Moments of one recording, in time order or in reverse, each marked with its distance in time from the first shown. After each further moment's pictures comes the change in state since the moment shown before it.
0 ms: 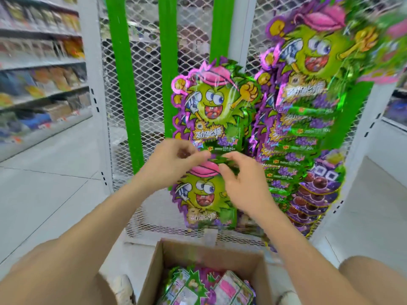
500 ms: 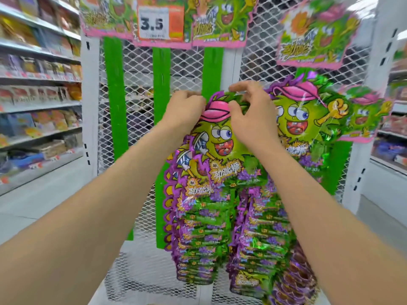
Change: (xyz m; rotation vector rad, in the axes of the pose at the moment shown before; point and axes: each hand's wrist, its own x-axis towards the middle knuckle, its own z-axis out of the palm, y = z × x) left_hand 0.155 0.132 -0.059 -0.330 0.294 0.007; right_hand 0.189 -0.075 -0.097 0.050 0.464 -0.307
